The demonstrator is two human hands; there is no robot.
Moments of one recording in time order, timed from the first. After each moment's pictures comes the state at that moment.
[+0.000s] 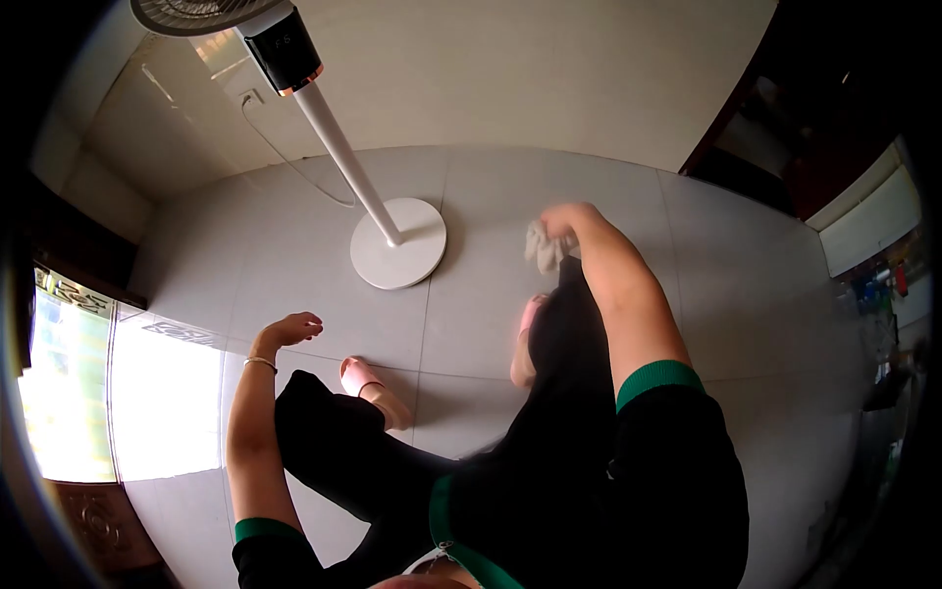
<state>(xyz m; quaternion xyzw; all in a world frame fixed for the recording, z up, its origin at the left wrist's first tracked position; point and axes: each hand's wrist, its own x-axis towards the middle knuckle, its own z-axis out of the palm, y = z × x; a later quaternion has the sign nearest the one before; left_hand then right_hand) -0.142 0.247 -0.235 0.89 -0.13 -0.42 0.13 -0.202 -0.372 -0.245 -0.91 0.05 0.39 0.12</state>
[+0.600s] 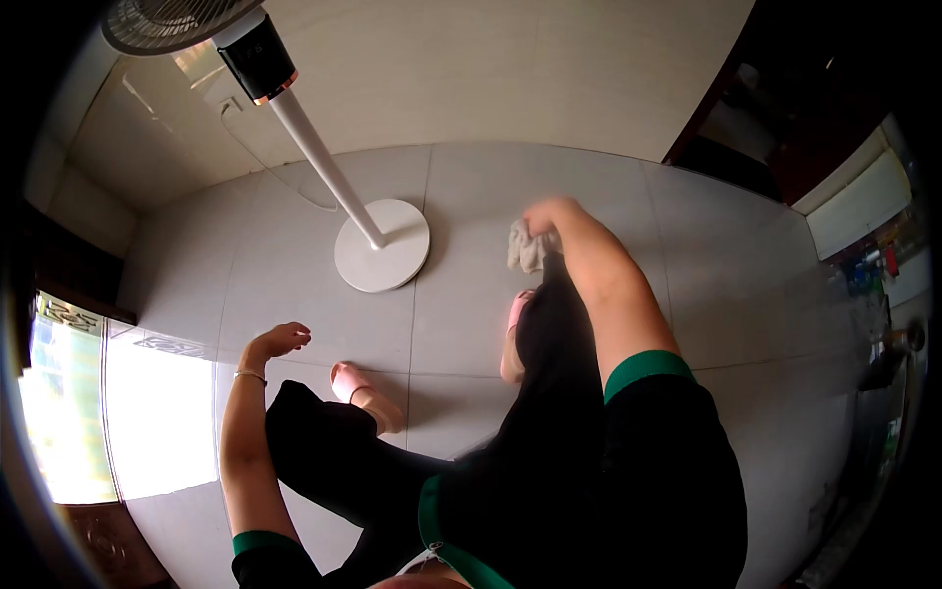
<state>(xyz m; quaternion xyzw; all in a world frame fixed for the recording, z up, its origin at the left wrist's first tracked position) -0.146 0.248 -0.230 0.89 -0.13 -0.42 0.12 -0.207 -0.365 -0.233 -0.92 0.05 0.38 0.13</state>
